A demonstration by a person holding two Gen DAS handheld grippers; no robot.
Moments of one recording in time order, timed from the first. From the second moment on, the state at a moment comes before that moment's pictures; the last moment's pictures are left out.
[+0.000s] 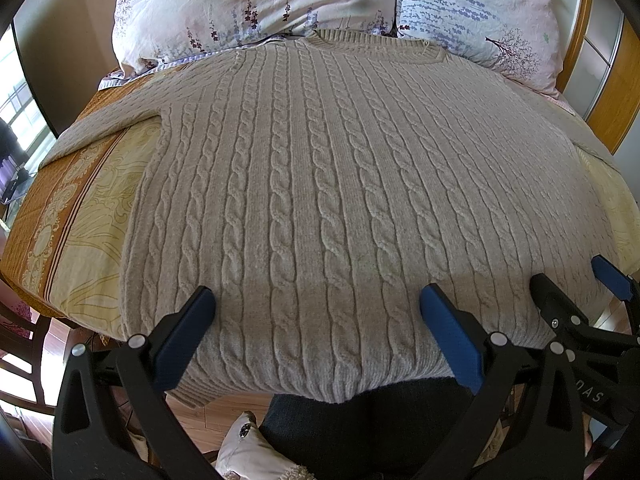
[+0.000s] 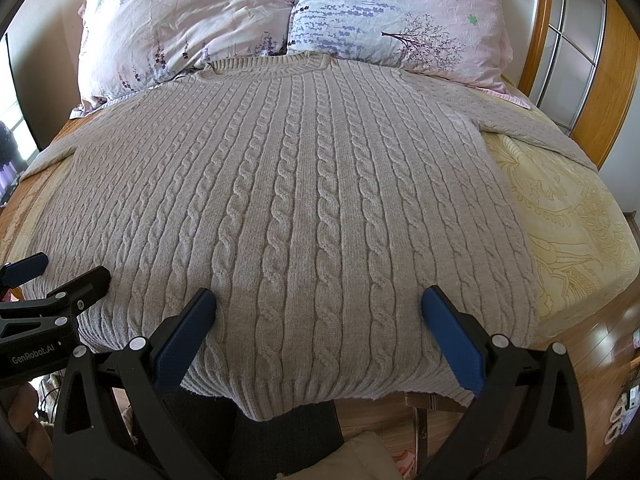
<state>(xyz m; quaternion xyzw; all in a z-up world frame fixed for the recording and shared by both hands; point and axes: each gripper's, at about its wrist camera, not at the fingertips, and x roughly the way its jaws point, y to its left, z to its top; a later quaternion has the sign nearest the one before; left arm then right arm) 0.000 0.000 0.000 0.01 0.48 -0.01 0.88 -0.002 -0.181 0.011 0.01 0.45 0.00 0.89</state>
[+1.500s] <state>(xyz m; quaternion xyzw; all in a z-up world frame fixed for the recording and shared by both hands) 0.009 -0.003 0.000 0.03 0.44 -0.02 0.90 0.020 -0.218 0.017 0.06 0.39 0.07 0.92</state>
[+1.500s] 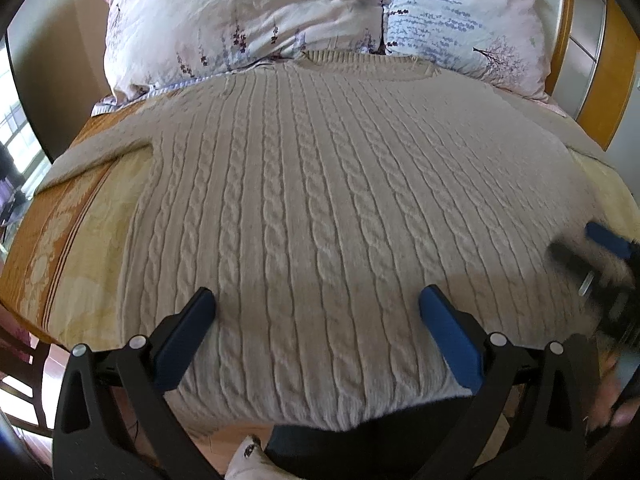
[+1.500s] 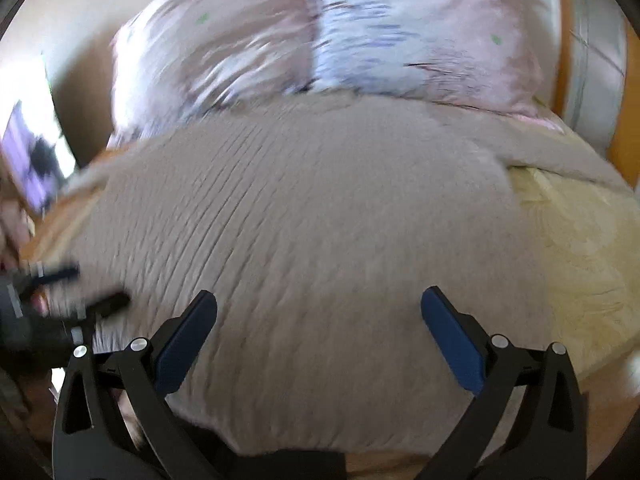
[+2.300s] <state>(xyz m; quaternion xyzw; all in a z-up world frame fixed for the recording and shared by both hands) 0.096 0.020 0.053 0.00 0.41 -0.12 0.91 0.137 -0.529 -0.009 0.52 0.34 -0.22 0.76</state>
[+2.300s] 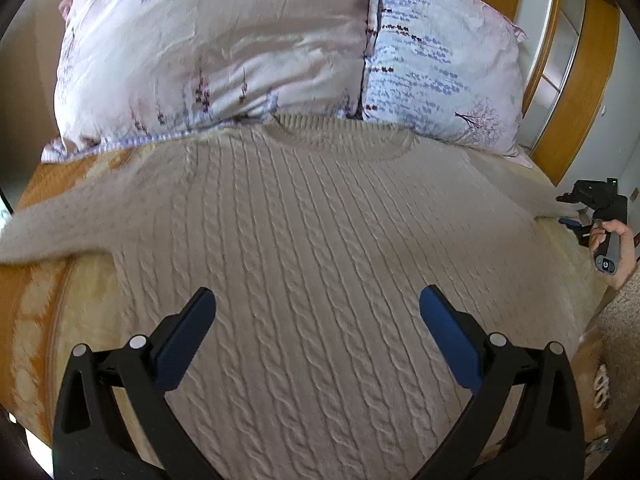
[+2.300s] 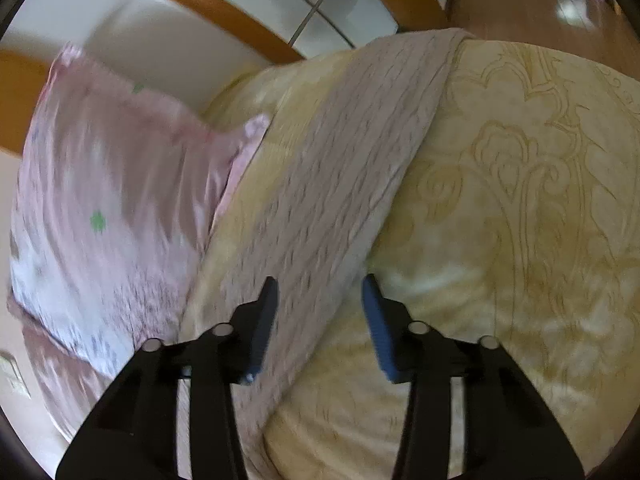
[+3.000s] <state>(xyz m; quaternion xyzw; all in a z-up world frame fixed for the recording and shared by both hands) 0.170 0.057 0.037 -0.14 0.46 -0.14 0.87 0.151 -0.508 0.050 0.36 0.28 -0.21 0.86</state>
